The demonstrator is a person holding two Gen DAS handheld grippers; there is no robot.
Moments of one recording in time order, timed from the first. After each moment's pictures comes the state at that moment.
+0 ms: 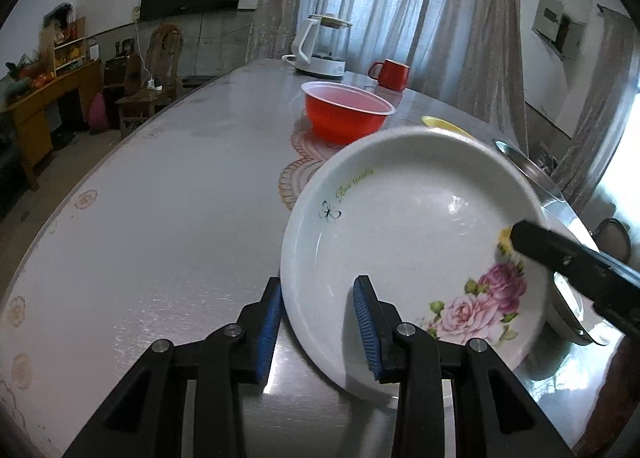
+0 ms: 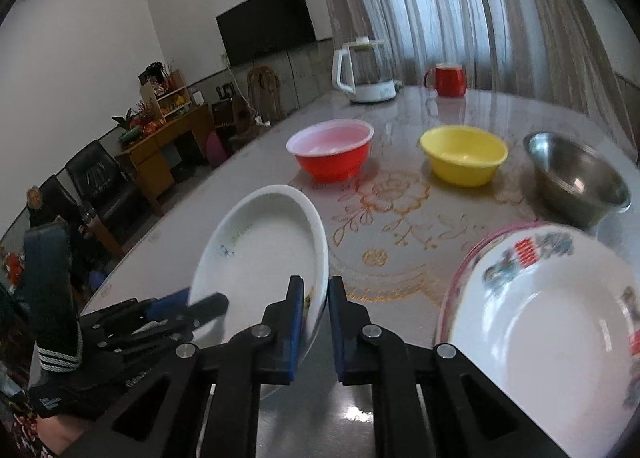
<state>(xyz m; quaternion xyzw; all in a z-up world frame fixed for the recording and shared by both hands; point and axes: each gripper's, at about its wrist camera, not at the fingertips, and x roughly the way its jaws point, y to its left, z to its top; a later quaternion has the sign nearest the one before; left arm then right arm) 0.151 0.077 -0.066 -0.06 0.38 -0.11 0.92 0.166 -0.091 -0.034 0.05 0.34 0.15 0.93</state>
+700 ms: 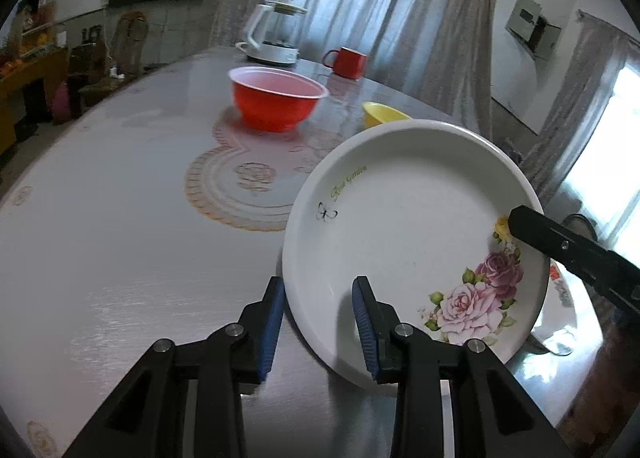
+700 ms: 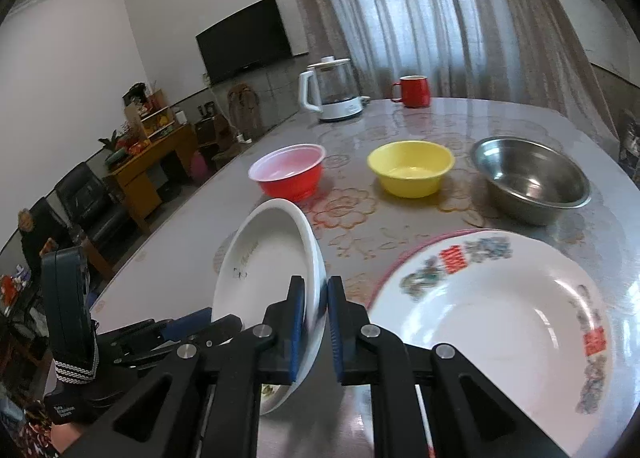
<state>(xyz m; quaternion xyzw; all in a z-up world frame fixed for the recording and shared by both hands) 0.153 0.034 -0.065 -0.09 0.39 -0.19 0.90 0.156 -0.145 -0.020 0.08 0.32 0.11 0.94</state>
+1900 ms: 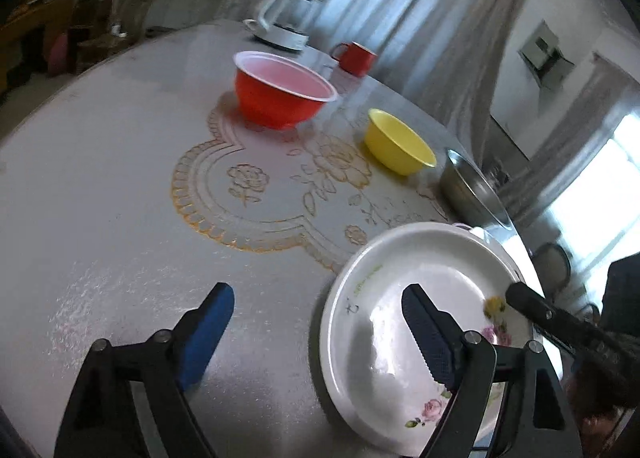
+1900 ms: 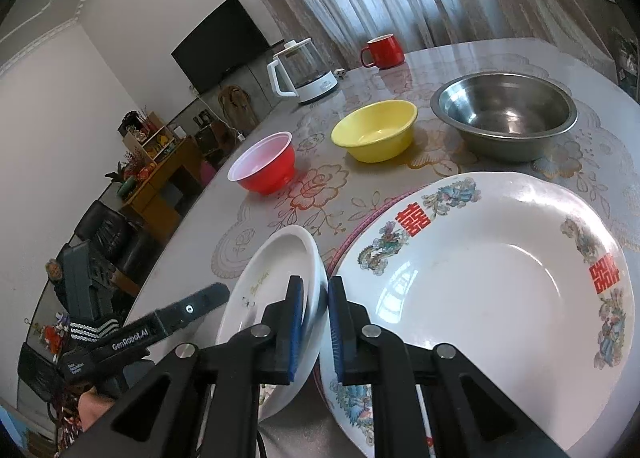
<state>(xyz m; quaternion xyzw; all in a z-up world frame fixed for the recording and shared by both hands) 0.177 0.045 -0.066 -0.16 0.43 -0.21 0.87 0.164 -0.202 -0.036 0.19 0.37 0.13 0.90</state>
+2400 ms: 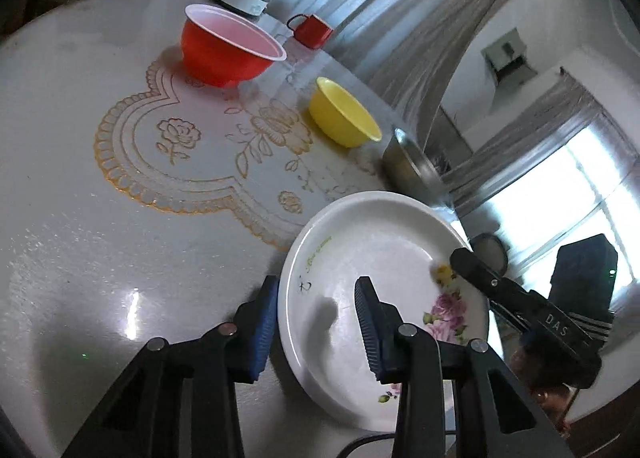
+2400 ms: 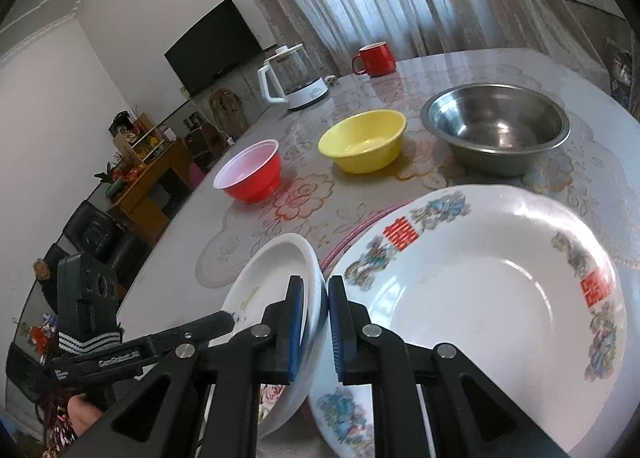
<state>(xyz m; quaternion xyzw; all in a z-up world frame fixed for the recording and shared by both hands) 0.183 0.033 -0.080 -0.24 0.45 -0.31 0.81 0.171 -0.206 -0.035 0.17 0.36 0.11 0.91</state>
